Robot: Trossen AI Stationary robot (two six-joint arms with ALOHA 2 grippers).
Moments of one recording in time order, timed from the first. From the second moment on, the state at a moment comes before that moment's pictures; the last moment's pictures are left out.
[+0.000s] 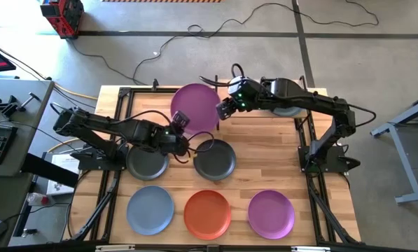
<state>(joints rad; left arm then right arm) -0.19 1.47 1.37 -1.05 -0.75 0.73 -0.17 1.65 1.84 -1.02 0.28 0.68</state>
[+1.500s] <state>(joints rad) -0.21 1.47 1.37 -0.93 -0.74 0.71 -0.15 1.67 1.84 -1.03 0.31 0.75</state>
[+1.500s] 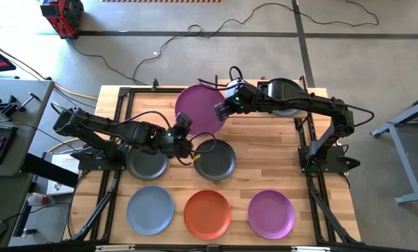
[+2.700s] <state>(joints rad) -0.25 1.47 1.40 -0.89 -0.63 0.34 -0.17 1.67 1.84 -1.14 0.33 0.79</state>
